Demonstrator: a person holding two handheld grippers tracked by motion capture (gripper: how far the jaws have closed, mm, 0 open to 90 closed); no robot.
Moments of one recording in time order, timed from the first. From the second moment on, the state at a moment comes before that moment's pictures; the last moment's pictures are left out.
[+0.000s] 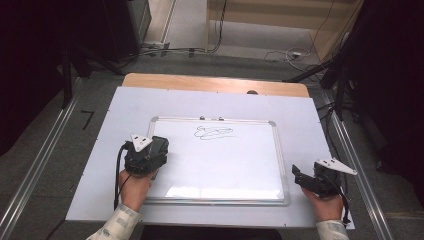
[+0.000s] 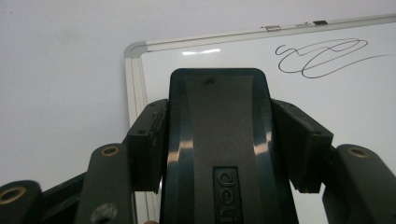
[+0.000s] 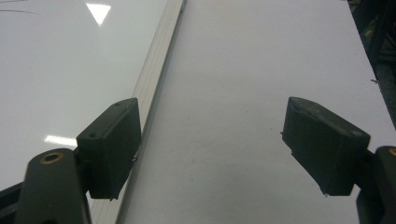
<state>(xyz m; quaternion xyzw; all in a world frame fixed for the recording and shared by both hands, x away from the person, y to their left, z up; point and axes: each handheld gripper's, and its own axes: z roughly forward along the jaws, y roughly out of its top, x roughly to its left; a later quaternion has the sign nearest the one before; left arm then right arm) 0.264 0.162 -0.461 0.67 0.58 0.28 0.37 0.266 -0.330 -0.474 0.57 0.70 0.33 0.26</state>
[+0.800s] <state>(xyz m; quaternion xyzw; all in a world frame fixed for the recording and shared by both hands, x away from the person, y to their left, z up) 0.290 0.148 -0.459 0.68 0.58 0.25 0.39 0.266 -0.331 -0.475 0.58 0.70 0.33 0.26</state>
